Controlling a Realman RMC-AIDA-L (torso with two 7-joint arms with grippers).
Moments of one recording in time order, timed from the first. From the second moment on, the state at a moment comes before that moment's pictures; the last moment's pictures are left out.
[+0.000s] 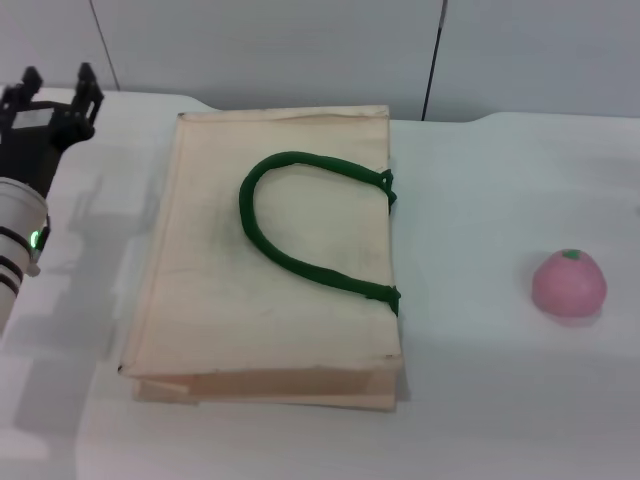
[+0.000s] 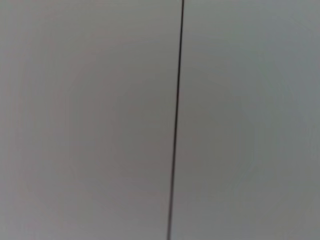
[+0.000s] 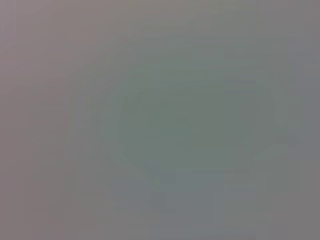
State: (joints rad) left arm -0.59 -2.03 2.86 0.14 -1.65 1.14 -0.20; right arm 0.63 2.03 -0.52 -0.01 2.31 0.99 -2.78
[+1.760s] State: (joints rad) left arm -0.95 -2.02 2.86 -0.63 -0.24 1.31 -1.86; right arm 0.63 2.02 -0.76 -0.06 2.26 0.97 -2.62
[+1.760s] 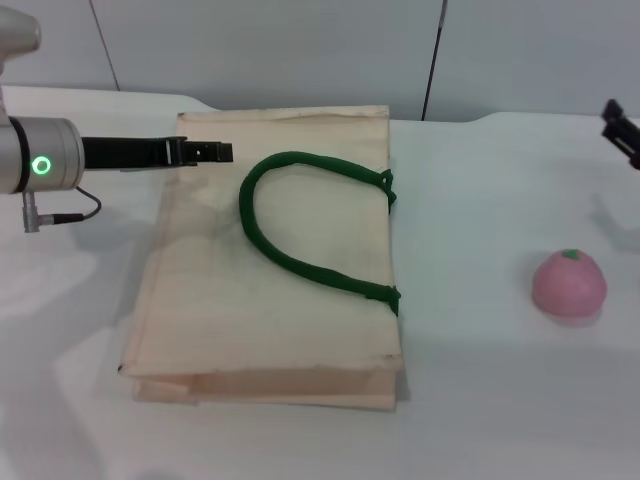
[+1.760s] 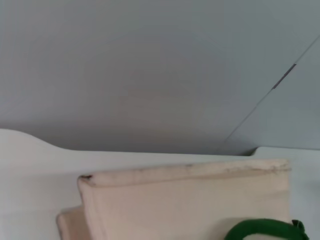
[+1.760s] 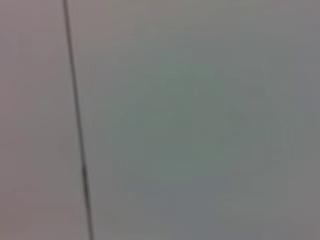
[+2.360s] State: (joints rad) left arm -1.02 -2.02 2.86 -0.58 -0.07 1.24 -1.91; right arm 0.63 2.02 -0.82 -0.14 2.06 0.95 -2.45
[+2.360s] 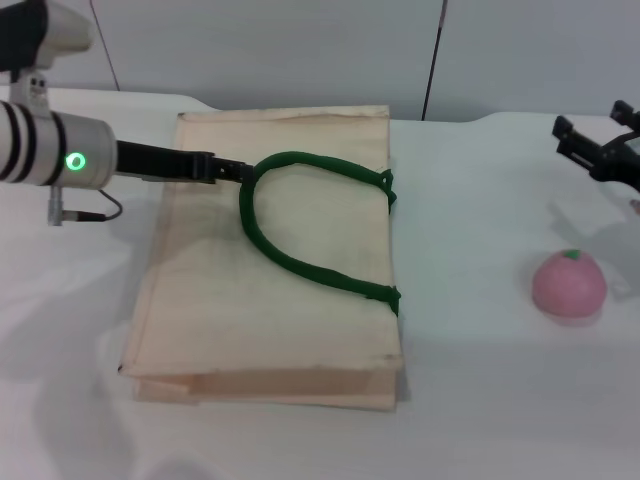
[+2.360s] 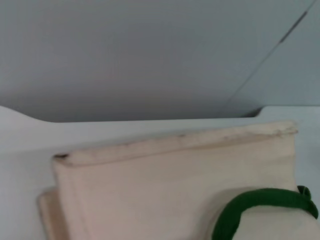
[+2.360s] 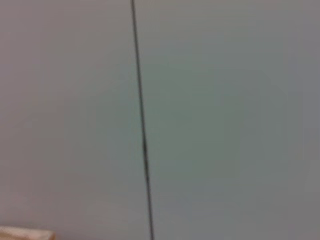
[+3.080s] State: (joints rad) left arm -1.07 -2.02 2.86 -0.45 0.06 1.07 -1.94; right arm 0.63 2.02 -0.82 -0.17 1.97 0.98 -2.39
